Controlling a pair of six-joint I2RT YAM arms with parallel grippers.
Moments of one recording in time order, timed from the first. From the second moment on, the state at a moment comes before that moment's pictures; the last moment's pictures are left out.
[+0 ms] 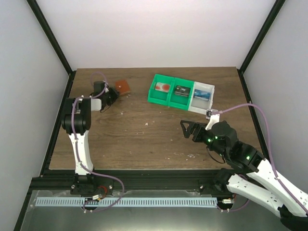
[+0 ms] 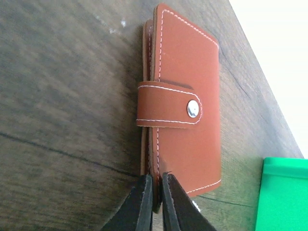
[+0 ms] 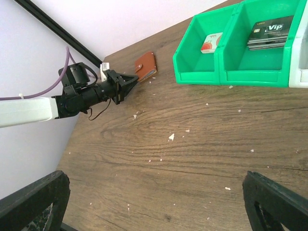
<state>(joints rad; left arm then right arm) -0.02 2.20 1.27 0.28 0.38 -0.84 0.85 0.60 0.80 -0.60 0.23 0.78</state>
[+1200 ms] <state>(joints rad) -0.32 1.62 0.67 0.23 0.48 -0.84 0.85 0.61 0.80 -0.67 0.28 0.77</state>
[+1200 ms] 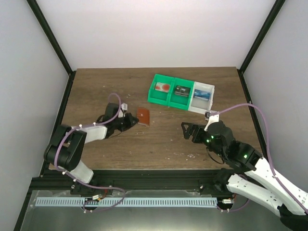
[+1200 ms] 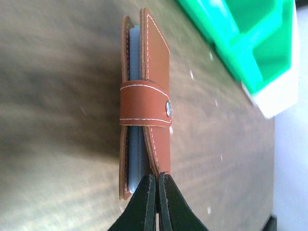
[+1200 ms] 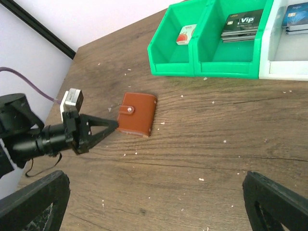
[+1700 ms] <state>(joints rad) -0.70 1.42 0.42 0.31 0.50 -0.99 0.85 0.74 0.67 -0.53 0.14 0.81</state>
